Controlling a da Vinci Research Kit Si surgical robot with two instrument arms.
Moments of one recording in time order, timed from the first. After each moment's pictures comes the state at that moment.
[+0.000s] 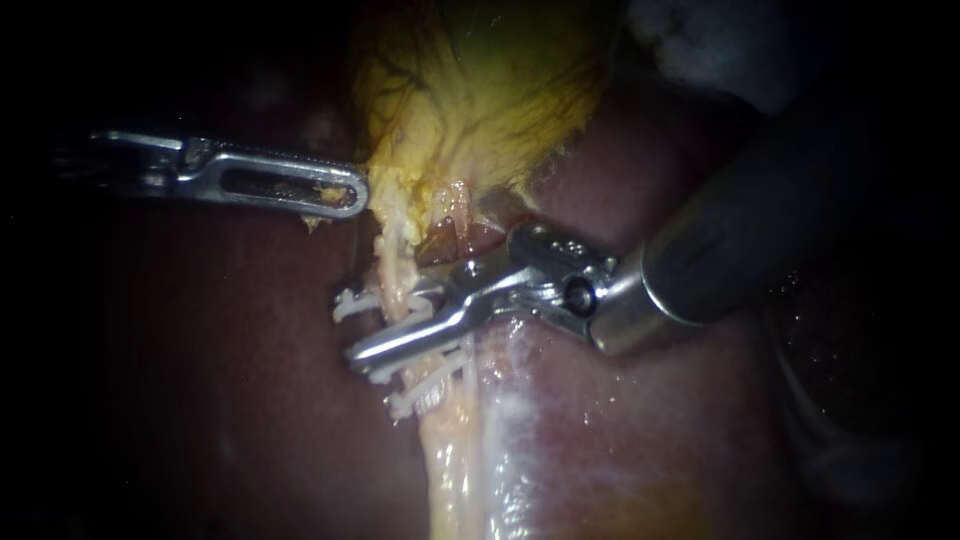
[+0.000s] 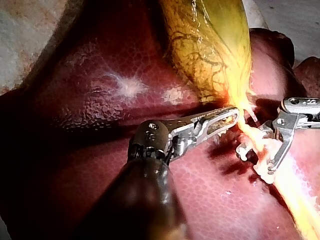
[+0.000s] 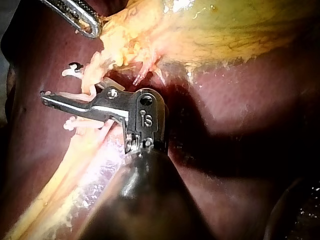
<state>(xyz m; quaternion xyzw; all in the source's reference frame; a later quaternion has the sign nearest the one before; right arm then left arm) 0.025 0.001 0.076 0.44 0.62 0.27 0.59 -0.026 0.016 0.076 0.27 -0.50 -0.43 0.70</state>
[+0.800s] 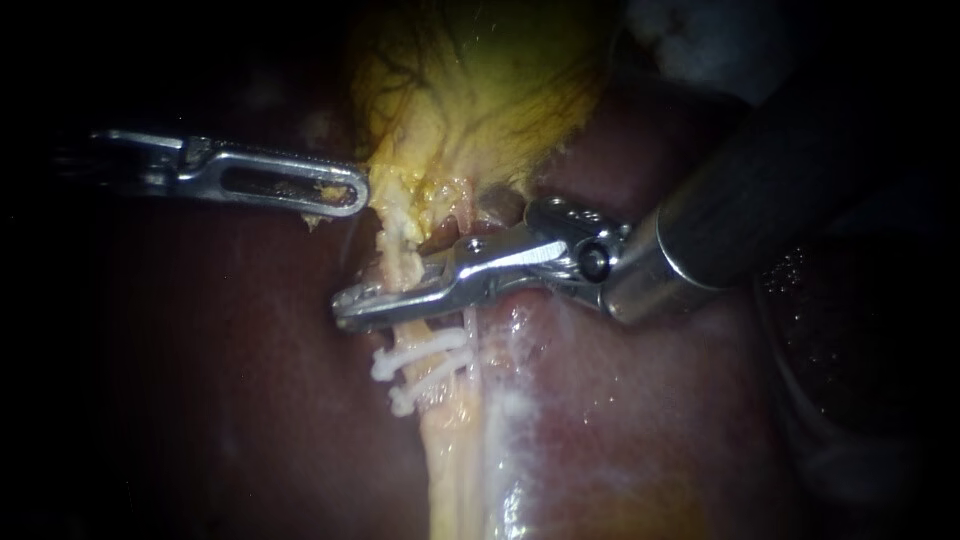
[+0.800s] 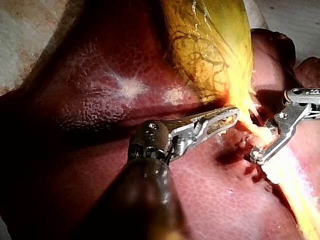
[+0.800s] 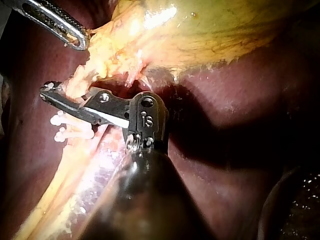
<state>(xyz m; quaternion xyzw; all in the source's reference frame) 0.024 0.001 0.075 0.46 0.61 0.29 0.58 -0.026 0.016 0.076 0.27 -0.50 -0.43 0.70</state>
